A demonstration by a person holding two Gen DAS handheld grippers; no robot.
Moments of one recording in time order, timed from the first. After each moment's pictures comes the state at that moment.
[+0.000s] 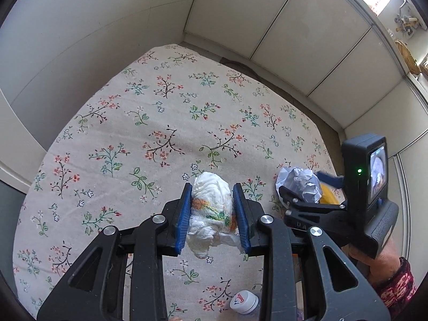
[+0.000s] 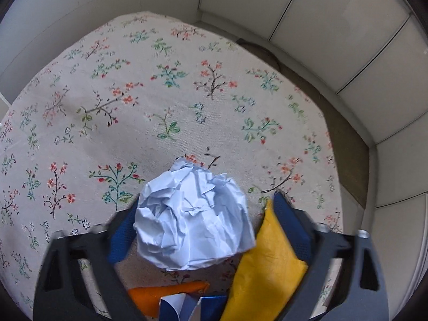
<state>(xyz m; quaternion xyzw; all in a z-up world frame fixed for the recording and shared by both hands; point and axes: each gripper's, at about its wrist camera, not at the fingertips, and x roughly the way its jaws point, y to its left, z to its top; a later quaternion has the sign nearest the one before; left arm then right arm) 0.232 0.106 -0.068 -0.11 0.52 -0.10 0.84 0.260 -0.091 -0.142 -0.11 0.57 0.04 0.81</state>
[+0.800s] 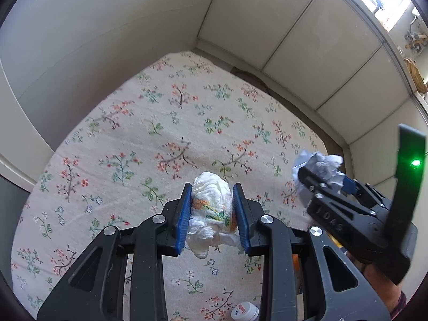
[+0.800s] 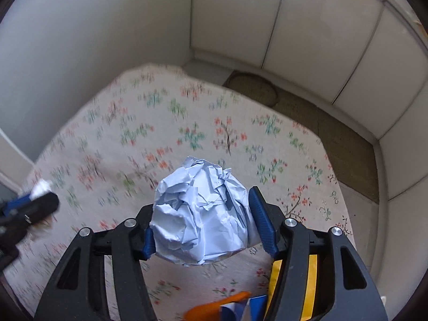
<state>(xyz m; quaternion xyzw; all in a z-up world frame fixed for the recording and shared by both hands) 0.234 0.117 -0.063 -0.14 0.50 -0.07 0.85 0.266 -0.068 -0.067 -0.02 0.47 0.02 0.88</state>
